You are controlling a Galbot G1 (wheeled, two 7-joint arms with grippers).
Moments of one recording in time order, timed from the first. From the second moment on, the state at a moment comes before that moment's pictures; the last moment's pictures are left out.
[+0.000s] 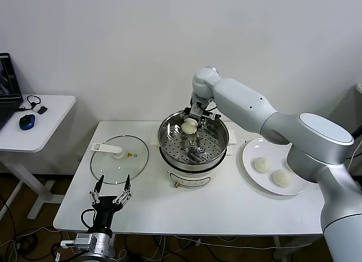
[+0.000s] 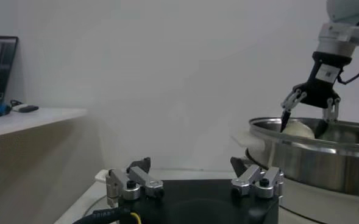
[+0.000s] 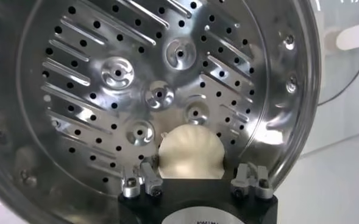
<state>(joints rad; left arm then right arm) 1.66 -1.49 -0.55 -2.03 -0.11 -0.10 0.00 0.31 1.37 -0.90 0.75 -0.54 0.63 -1.09</state>
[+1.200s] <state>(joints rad) 1.66 -1.49 -0.52 -2.04 -0.11 -0.09 -0.01 0.54 1.10 -1.12 0.97 -0.11 0.47 -1.15</state>
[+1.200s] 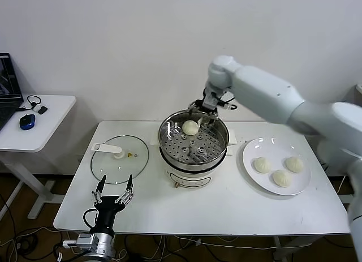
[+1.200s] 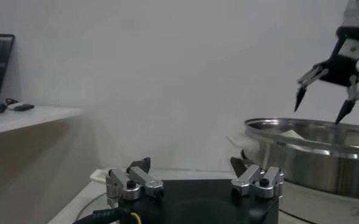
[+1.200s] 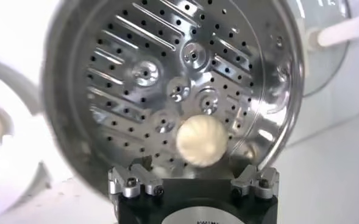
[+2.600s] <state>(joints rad) 1.62 -1.48 -0.51 -2.02 -0.10 -0.07 0.00 0.14 0.72 -0.97 0.92 0.10 0.02 -1.13</state>
